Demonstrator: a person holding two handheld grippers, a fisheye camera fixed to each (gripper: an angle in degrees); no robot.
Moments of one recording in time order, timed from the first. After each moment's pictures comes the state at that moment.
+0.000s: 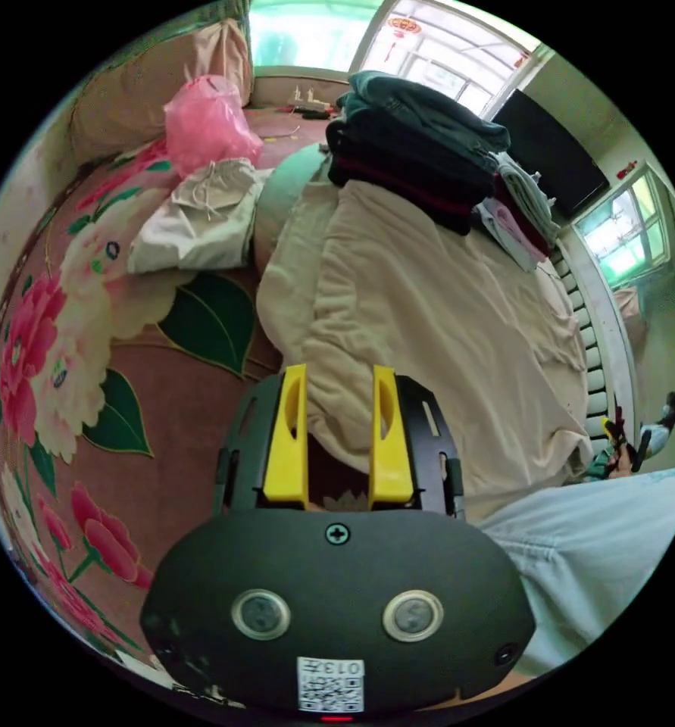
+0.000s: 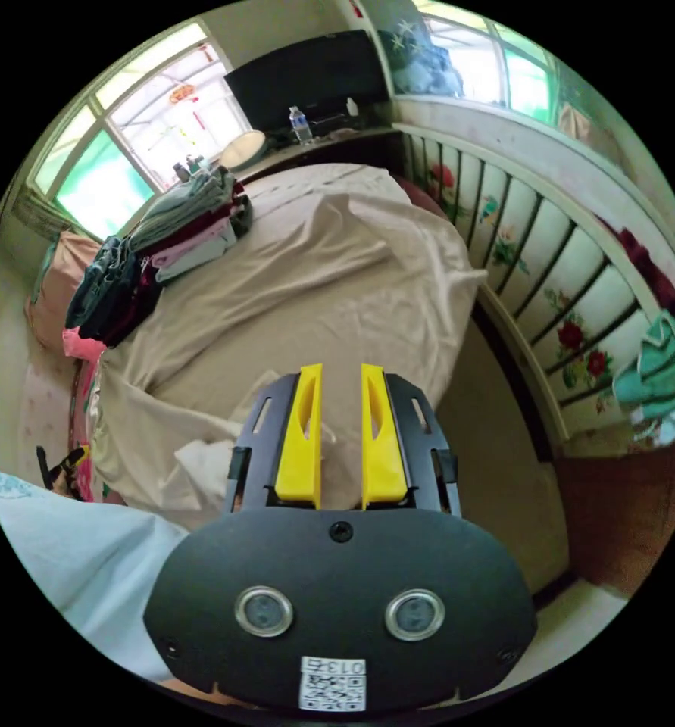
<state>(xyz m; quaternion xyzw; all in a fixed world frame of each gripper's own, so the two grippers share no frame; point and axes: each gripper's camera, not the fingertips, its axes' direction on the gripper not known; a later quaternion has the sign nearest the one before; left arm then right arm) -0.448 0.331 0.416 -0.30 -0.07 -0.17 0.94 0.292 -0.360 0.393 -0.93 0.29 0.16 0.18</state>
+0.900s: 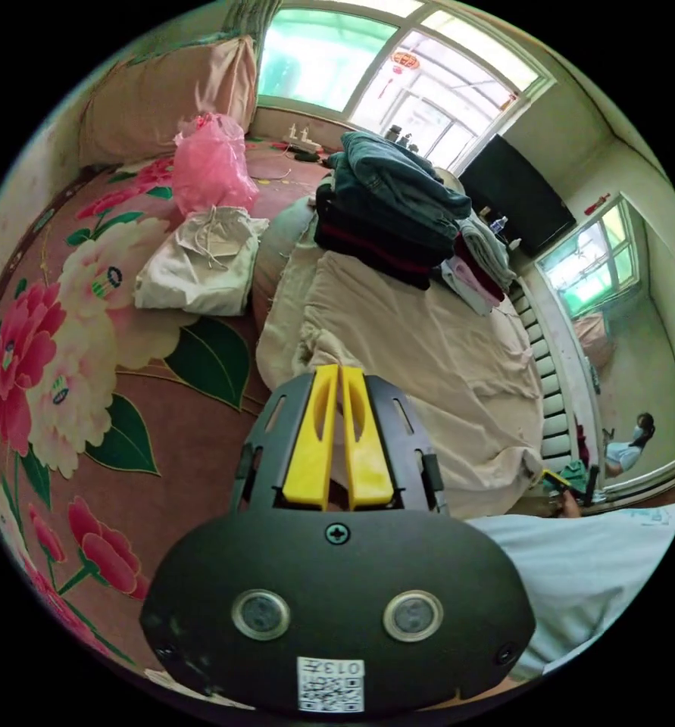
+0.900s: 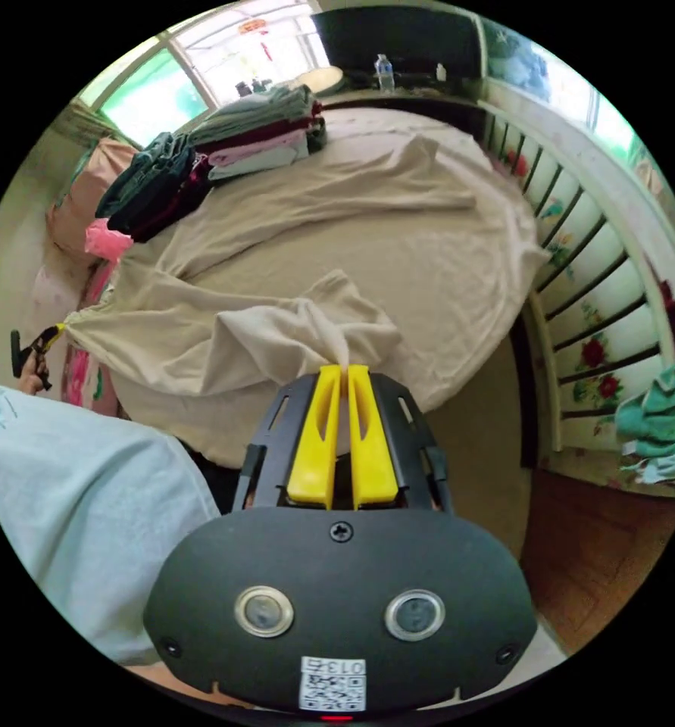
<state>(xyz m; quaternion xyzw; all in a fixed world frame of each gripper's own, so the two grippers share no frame) -0.481 0.308 0.356 -0.23 -0.03 -0.18 0.96 0.215 -0.387 0.400 -0.96 0.18 0.20 0.08</state>
